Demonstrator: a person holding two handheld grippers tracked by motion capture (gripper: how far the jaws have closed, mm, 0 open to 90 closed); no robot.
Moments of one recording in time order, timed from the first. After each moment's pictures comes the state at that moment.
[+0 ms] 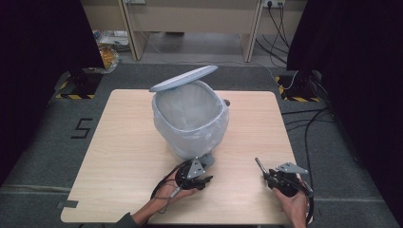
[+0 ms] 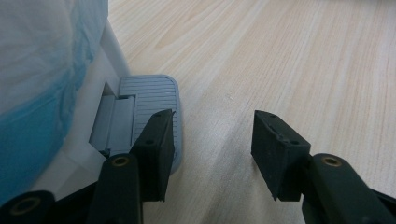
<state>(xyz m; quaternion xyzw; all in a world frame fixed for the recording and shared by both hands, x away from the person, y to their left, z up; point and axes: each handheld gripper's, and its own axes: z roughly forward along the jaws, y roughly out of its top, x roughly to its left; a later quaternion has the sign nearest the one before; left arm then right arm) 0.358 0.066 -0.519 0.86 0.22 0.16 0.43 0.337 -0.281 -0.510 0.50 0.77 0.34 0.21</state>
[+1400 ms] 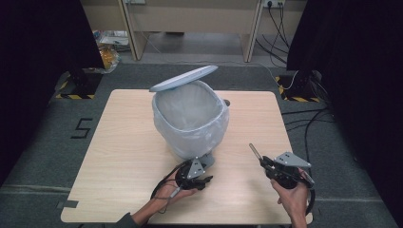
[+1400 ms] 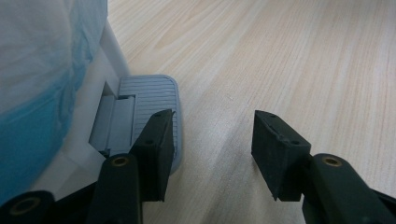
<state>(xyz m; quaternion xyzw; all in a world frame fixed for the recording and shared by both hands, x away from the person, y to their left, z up) 0.357 0.065 -0.519 0.86 0.22 0.16 0.43 0.334 -0.254 -0.443 0.43 0.77 0.40 0.26</state>
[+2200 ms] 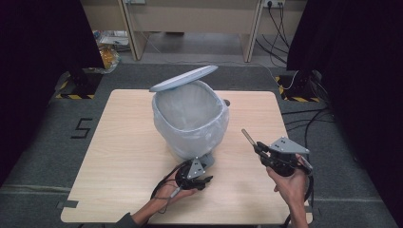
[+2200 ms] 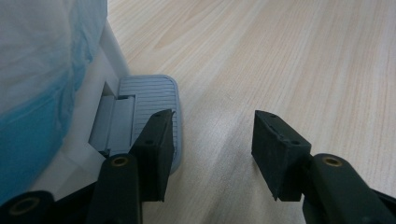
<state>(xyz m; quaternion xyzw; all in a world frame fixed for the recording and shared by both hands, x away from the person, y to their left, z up) 0.357 0.065 -0.519 0.86 0.22 0.16 0.43 0.347 -0.229 -0.388 0.37 0.78 0.42 0.28</state>
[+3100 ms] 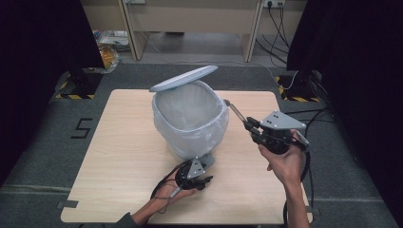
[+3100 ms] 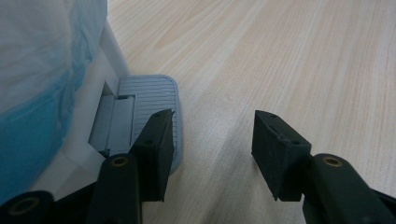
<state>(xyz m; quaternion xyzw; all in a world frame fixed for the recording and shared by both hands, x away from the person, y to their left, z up) 0.358 0.065 -0.519 0.86 0.22 0.16 0.43 0.366 -0.188 -0.309 0.31 0.78 0.45 0.31</state>
